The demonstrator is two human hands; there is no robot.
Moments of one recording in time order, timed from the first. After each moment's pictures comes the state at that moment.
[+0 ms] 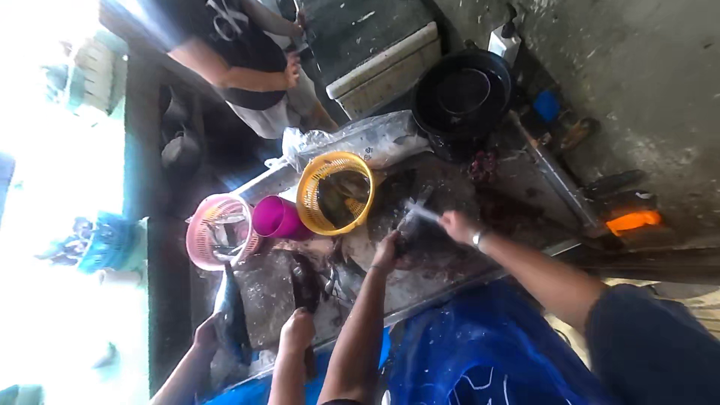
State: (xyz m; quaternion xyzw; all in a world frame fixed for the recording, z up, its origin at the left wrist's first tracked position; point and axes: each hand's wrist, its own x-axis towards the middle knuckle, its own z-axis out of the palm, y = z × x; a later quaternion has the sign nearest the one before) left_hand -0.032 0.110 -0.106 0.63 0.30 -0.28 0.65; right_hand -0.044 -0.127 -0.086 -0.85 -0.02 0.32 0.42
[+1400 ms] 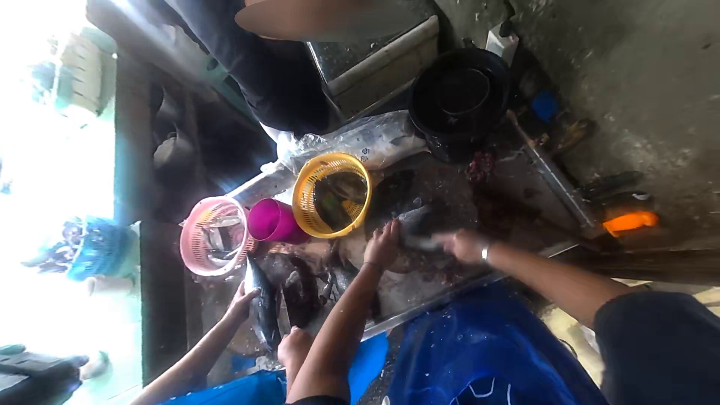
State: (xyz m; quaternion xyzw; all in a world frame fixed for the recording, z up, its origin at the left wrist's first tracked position) left_hand -0.018 0.119 -0.092 0.97 -0.12 -0.23 0.02; right_hand -0.056 -0.154 -0.082 -0.89 -0.11 0.30 0.32
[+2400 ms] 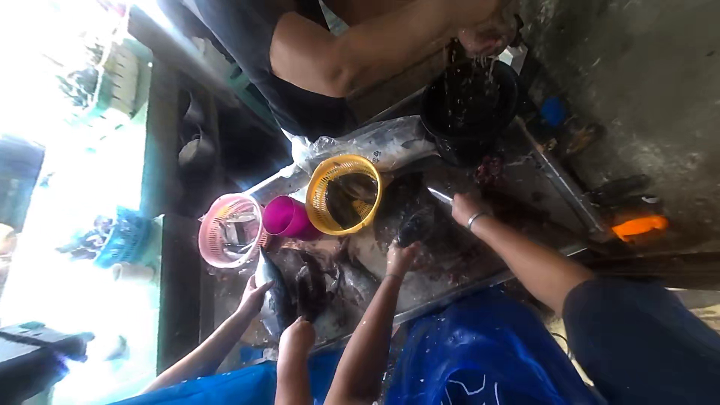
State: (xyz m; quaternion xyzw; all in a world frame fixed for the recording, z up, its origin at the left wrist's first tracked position) left_hand -0.059 0.099 -0.100 0.83 0.19 -0.20 0.49; right_hand -0.002 -0.114 -0.063 -0.89 0.02 0.33 0.33
